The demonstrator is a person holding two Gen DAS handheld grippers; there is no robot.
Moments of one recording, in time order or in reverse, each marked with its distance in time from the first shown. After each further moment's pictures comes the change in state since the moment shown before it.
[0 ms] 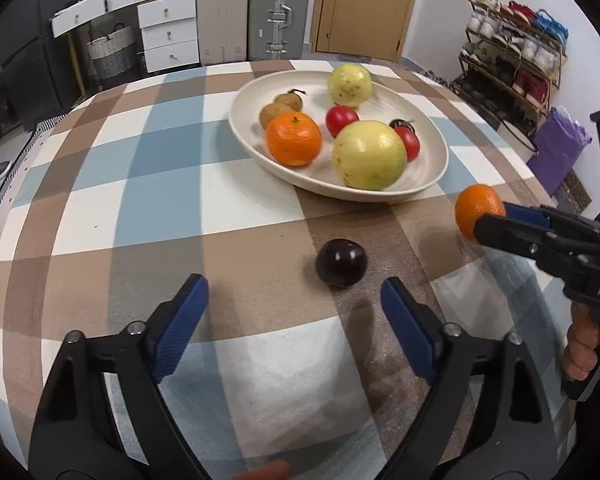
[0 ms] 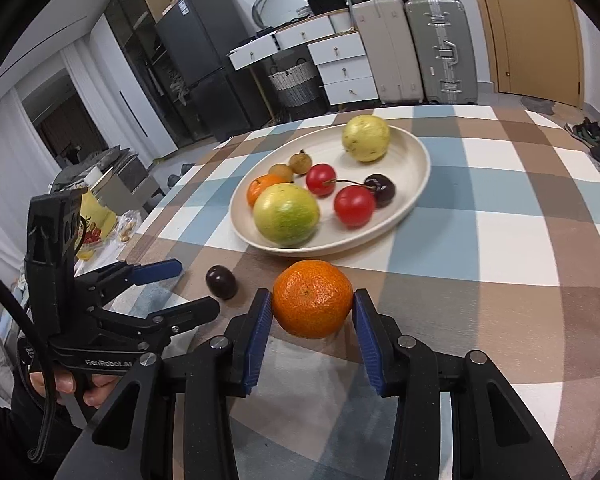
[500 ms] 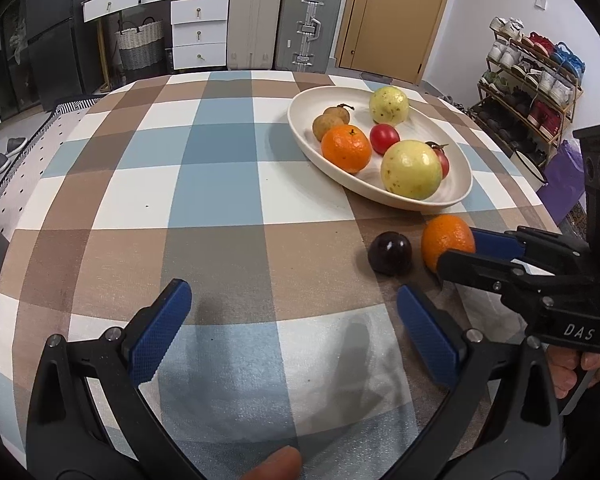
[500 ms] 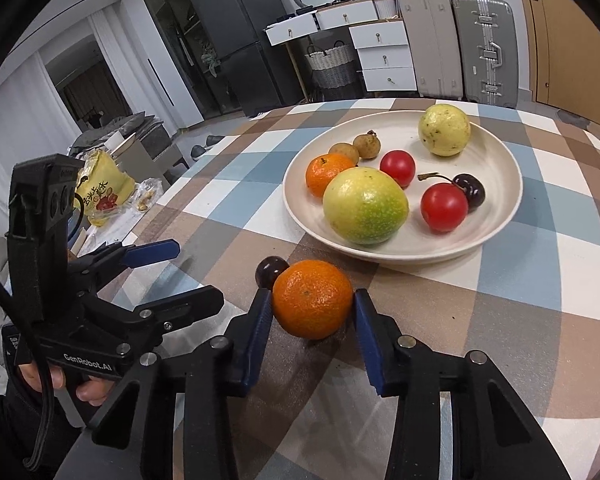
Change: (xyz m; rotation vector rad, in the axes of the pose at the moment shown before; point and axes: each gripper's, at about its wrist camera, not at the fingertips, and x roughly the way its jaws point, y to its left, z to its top) left arm -0.020 0.038 -0.014 -0.114 -0.057 0.016; right arm 0.043 0.043 0.008 -0.113 0.072 0.072
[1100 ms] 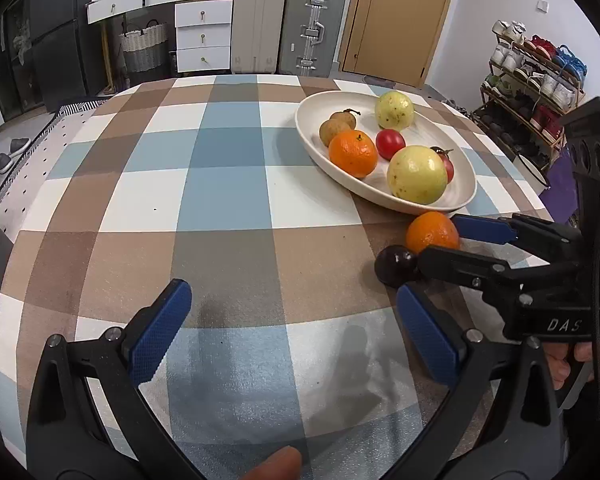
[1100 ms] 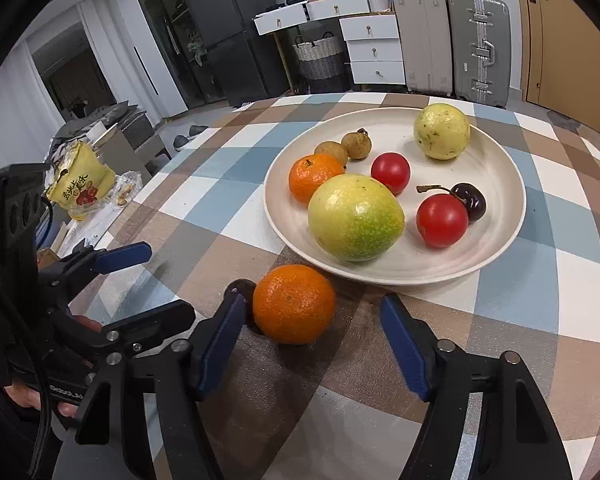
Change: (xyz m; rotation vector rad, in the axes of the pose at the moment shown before) left arm -0.003 0.005 0.001 -0.008 -0.015 0.012; right arm 0.018 0.001 0.015 -0.010 0.041 -0.068
